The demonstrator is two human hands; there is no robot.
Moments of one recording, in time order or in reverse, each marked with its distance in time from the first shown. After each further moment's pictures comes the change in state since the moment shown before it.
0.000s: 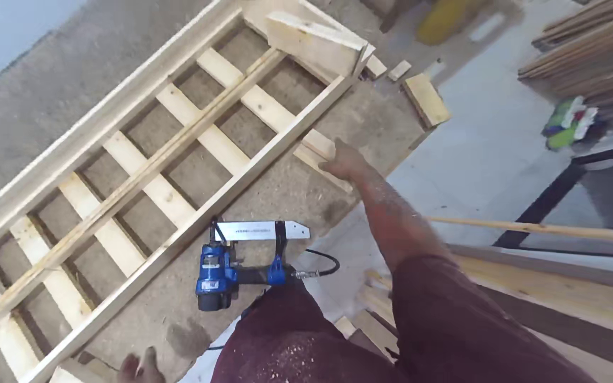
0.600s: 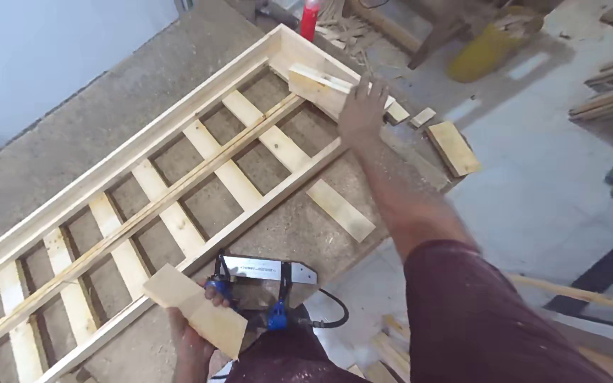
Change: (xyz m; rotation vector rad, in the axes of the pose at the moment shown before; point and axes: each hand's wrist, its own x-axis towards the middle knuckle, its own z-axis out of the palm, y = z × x) left_hand -0.003 0.180 0.102 -1.621 -1.081 0.023; right_hand 0.145 -0.104 -0.131 -0.198 0.512 -0.209
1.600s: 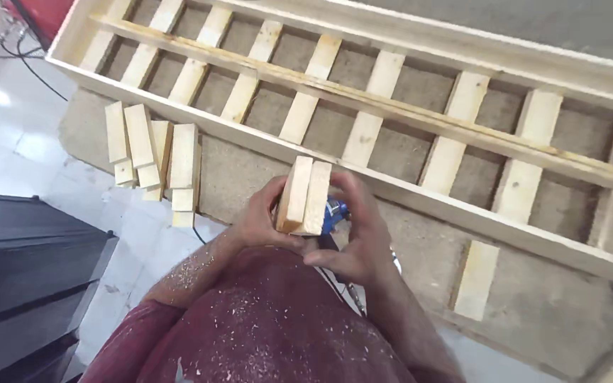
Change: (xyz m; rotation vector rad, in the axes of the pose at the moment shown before) left_hand -0.197 0.093 -0.043 0.866 0.161 0.716; right_hand -0.451 -0.336 -0.171 1.131 -0.664 -1.204
